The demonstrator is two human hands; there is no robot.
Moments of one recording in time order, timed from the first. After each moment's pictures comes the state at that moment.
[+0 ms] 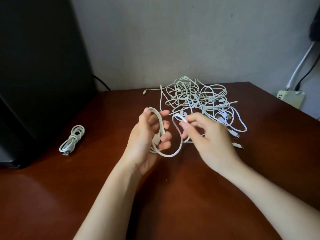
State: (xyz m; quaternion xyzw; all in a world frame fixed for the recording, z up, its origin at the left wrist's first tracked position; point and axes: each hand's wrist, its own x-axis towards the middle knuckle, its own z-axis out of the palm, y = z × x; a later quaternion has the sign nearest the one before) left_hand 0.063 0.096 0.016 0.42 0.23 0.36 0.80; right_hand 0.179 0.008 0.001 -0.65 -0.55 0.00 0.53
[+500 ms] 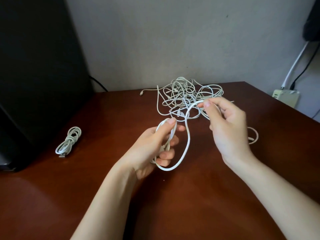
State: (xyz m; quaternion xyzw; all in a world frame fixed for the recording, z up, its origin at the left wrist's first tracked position) left_hand 0.057 0.087 0.015 0.58 0.23 0.19 0.76; right_hand 0.193 0.005 0.021 -0.58 -0.41 0.03 0.70
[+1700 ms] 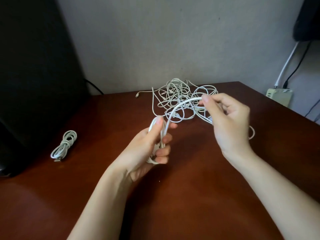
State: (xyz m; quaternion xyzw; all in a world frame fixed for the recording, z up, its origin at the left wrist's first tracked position) left_hand 0.060 0.092 0.010 0.57 0.17 0.21 0.78; right_hand 0.204 0.003 0.025 -0.55 -0.41 -0.04 0.73
